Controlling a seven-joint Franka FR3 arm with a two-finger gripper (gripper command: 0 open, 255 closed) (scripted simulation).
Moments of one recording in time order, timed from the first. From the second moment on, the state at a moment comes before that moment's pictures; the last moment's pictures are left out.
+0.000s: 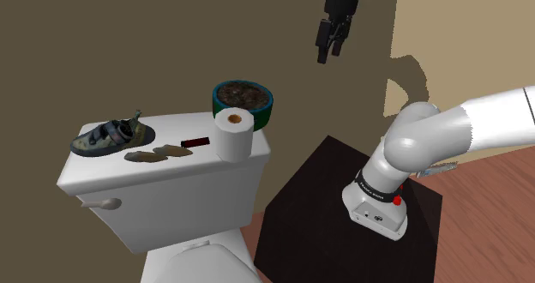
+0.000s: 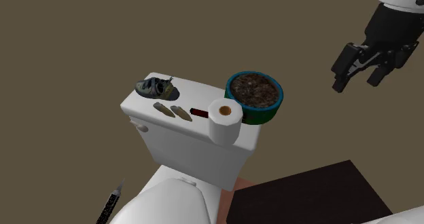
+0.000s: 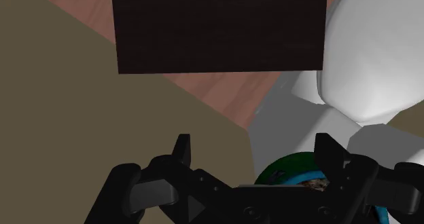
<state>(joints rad) -0.02 -0.77 0.00 -2.32 0.03 1.45 -0.02</state>
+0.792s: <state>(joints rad) 0.07 -0.59 0.11 -2.37 0.12 1.75 -0.01</state>
